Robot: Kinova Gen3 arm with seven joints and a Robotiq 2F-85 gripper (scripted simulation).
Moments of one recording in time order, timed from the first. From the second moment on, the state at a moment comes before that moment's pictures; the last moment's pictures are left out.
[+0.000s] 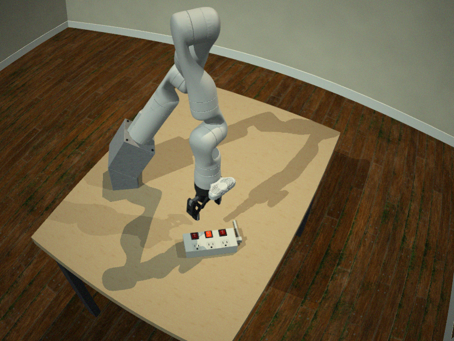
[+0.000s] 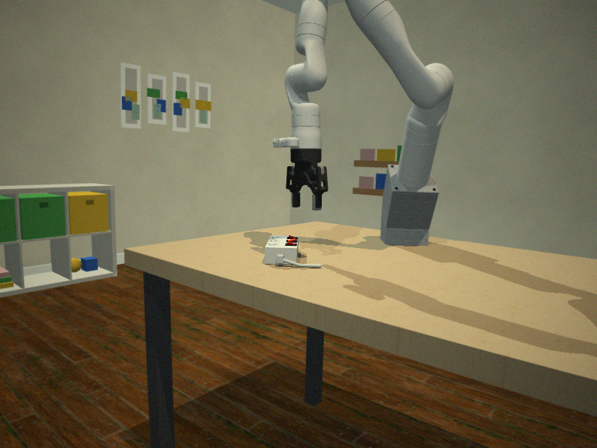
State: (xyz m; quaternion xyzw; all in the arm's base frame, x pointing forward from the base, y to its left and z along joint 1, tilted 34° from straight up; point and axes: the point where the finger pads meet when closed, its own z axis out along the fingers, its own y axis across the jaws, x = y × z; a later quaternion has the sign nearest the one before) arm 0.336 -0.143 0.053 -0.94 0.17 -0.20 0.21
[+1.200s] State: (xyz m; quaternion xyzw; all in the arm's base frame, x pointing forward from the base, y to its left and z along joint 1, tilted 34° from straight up) arm 0.334 -0.173 0.101 -0.95 0.04 -0.24 0.17
